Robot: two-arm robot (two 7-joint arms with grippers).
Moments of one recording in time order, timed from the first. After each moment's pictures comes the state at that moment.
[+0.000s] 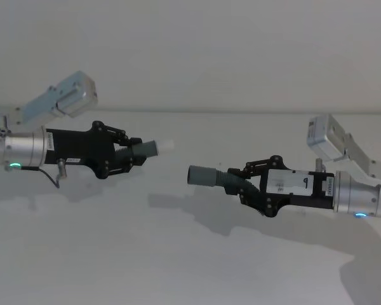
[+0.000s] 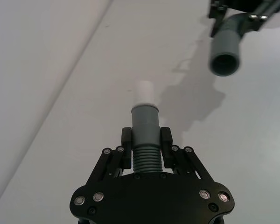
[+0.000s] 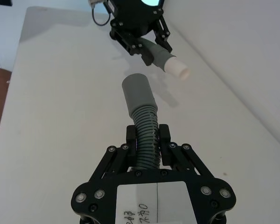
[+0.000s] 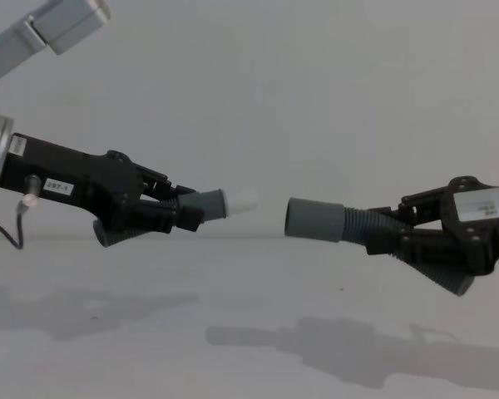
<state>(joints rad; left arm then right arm) -0.72 0.56 0.60 -1.28 -0.30 0.05 -1.00 0.46 0.58 -0.47 -1.42 0.37 -0.02 0.99</state>
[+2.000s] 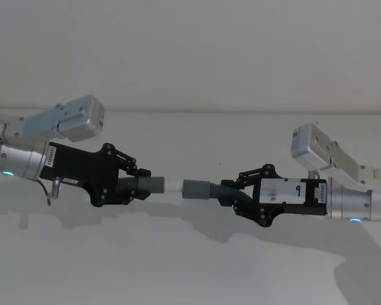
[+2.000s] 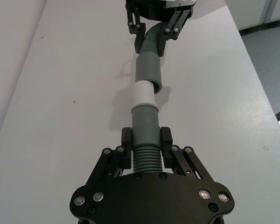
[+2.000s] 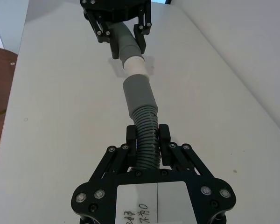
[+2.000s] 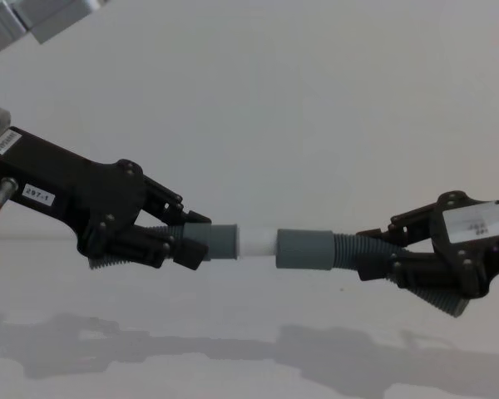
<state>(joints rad) -0.76 0.65 0.70 -1.37 -0.33 0.01 -1.18 0.48 0.62 -0.55 -1.47 0.34 0.01 0.95</state>
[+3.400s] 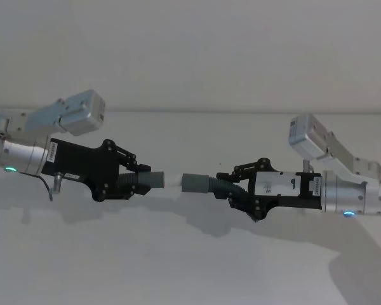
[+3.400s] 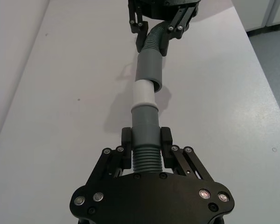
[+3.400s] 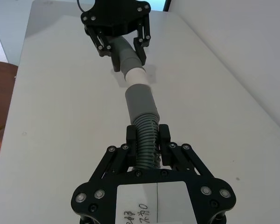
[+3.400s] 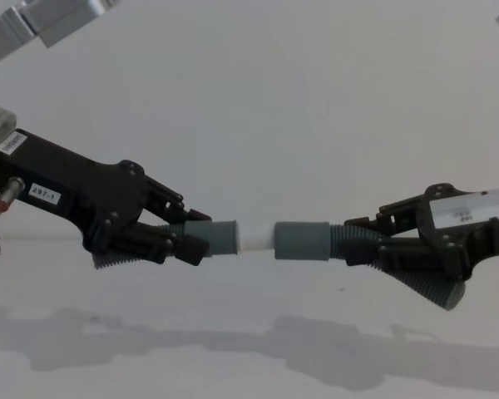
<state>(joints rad) -0.80 0.63 0.74 -1.32 -0.35 0.00 -1.18 0.52 0.60 -0.58 -1.43 0.40 0.02 0.95</state>
